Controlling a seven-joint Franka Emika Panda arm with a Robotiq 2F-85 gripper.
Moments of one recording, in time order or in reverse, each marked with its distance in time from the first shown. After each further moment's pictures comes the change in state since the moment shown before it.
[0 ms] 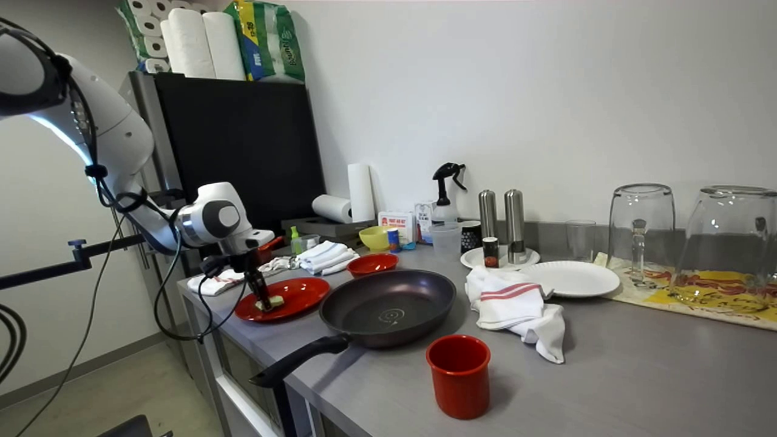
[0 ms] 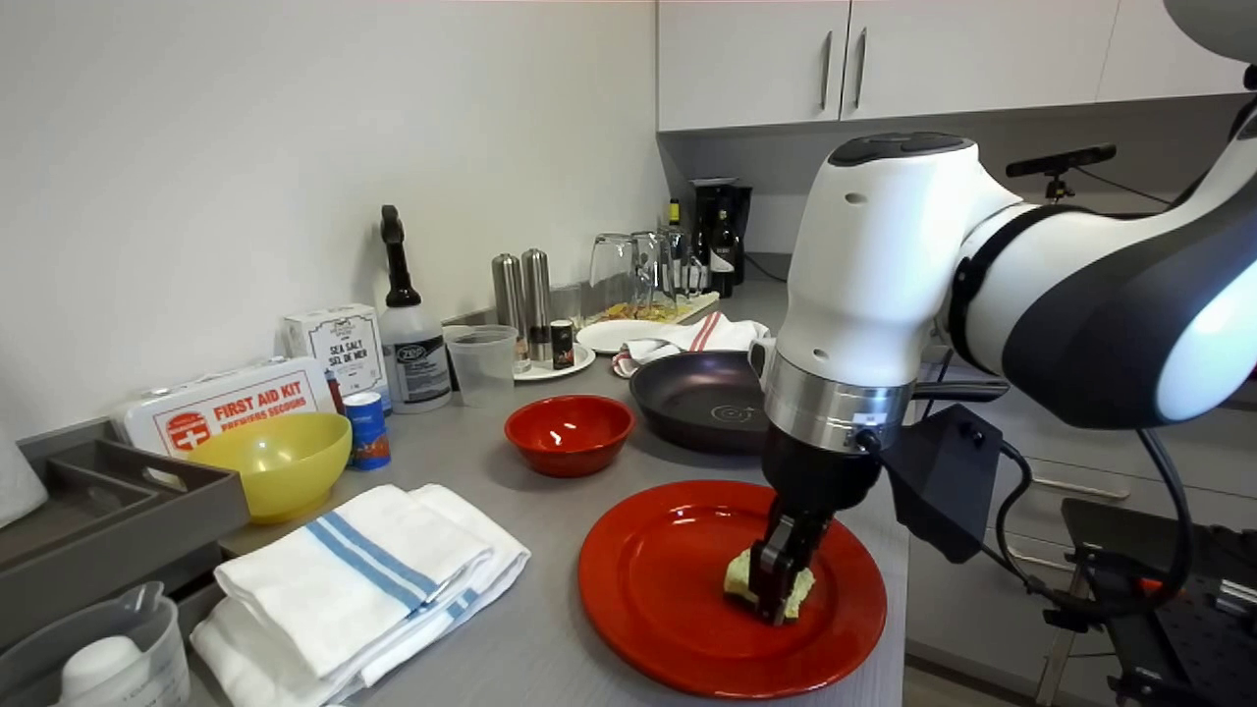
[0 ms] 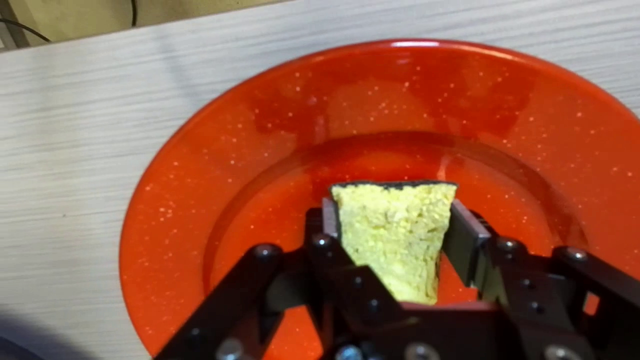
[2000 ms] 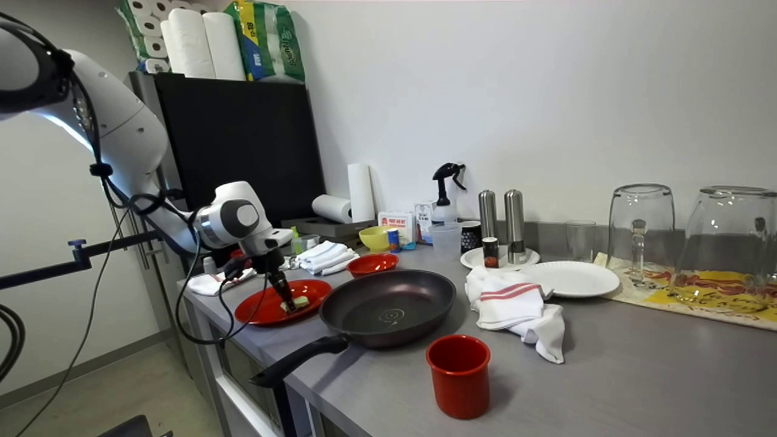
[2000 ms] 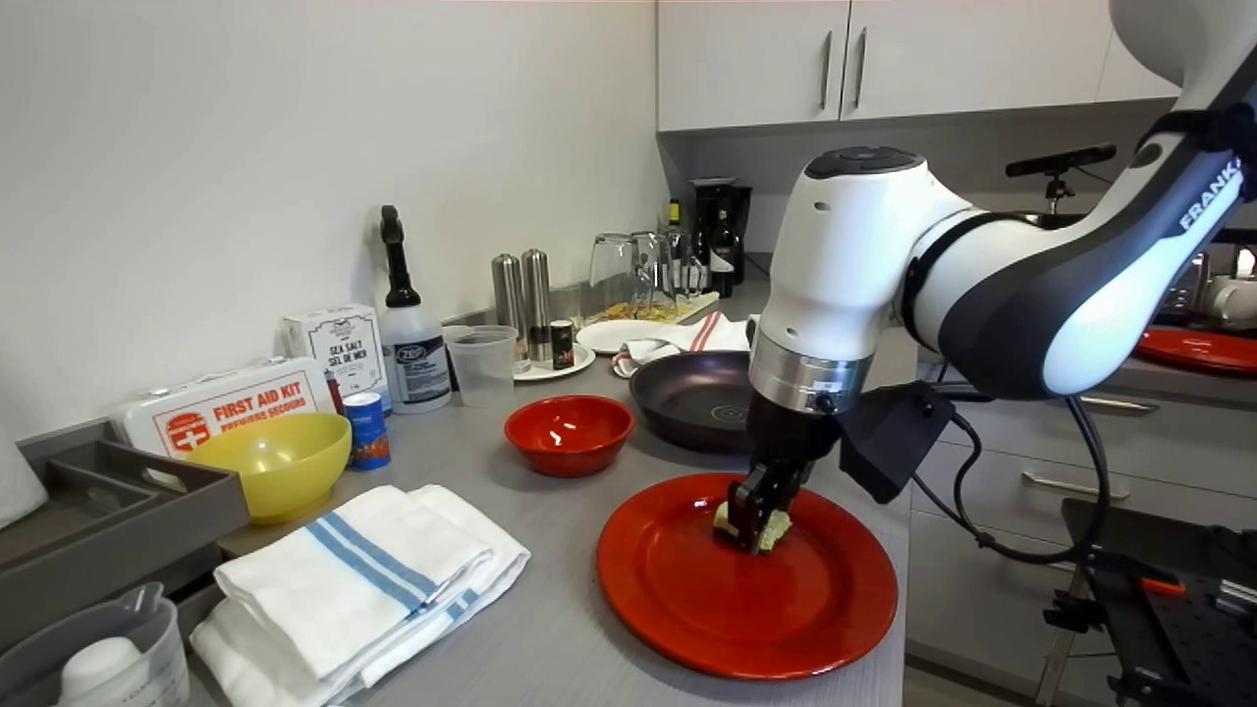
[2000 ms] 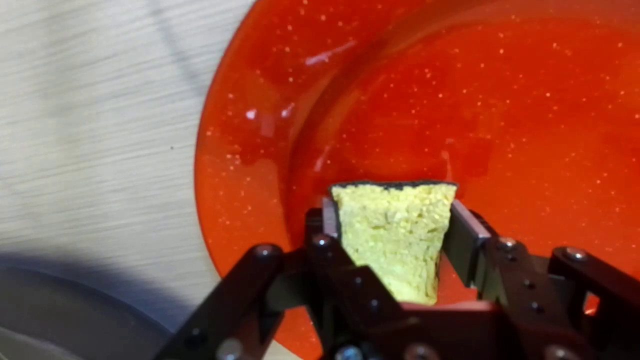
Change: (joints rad) arm -0.057 0.008 -0.078 0.004 -0.104 0.028 0.057
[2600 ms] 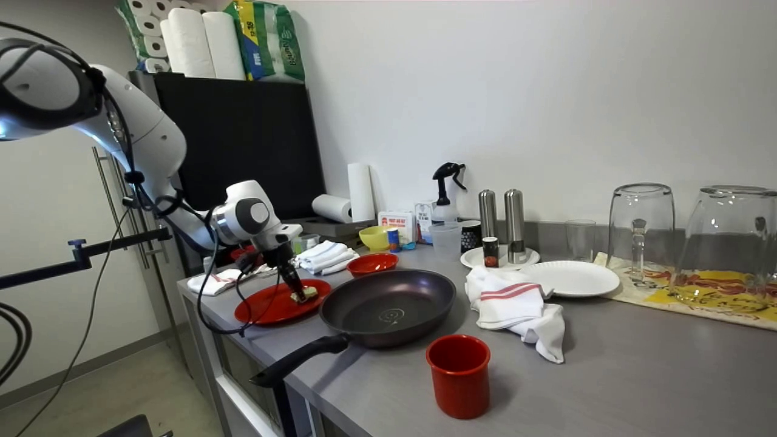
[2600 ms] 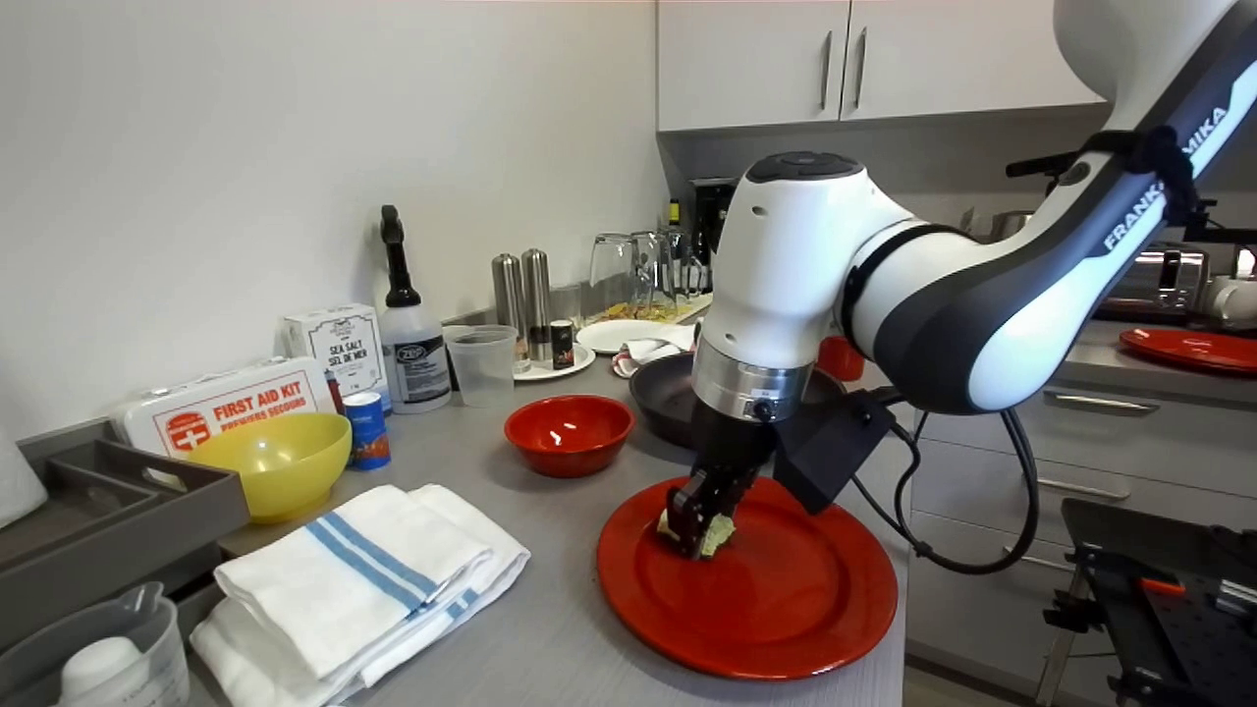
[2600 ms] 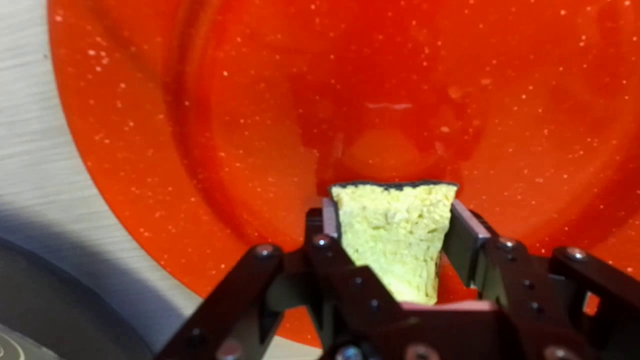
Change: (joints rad) arm 0.038 0.115 -0.013 0.158 -0.010 -0.001 0.000
